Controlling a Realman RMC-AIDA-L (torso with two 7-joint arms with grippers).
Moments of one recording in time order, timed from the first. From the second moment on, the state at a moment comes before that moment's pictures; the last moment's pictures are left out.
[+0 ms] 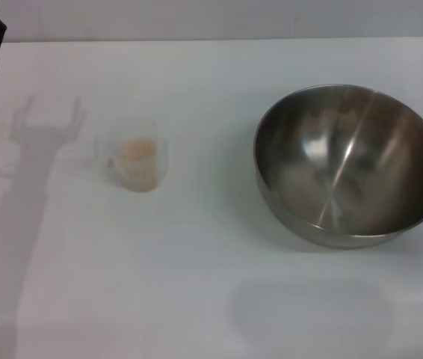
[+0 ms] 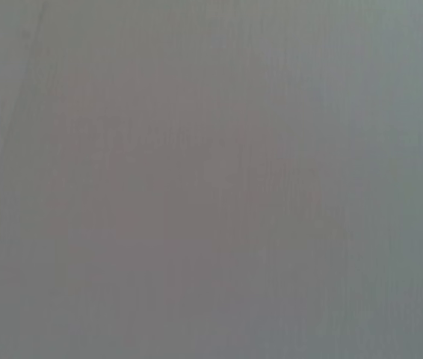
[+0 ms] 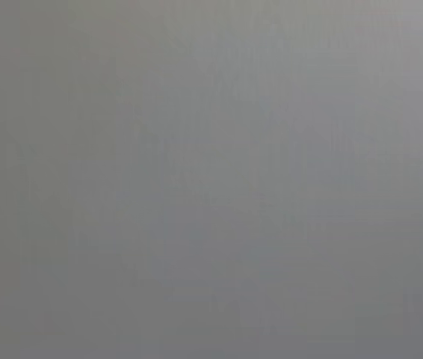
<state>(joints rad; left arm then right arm) -0.35 -2.08 -0.99 -0.39 2.37 1.37 -0.09 0.42 2.08 -1.63 -0.19 0.38 -1.57 -0.01</state>
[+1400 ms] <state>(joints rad) -0.36 -2.08 -1.00 -0.38 2.37 1.35 -0.09 0.24 2.09 -1.69 -0.90 0.51 -0.73 -0.43</state>
